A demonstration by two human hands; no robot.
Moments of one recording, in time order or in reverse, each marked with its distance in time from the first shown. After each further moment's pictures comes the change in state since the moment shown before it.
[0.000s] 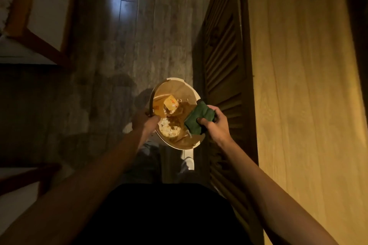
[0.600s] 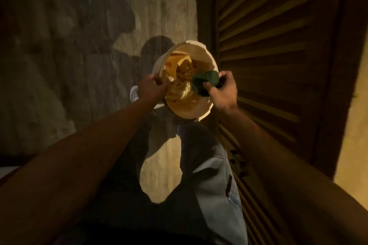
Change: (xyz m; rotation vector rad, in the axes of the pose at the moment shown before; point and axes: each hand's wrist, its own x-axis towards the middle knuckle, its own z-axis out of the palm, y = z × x) left_hand 0.265 0.023 0.079 0.241 -0.055 0.178; right_hand 0.263 0.065 0.071 -0.243 0.191 0.178
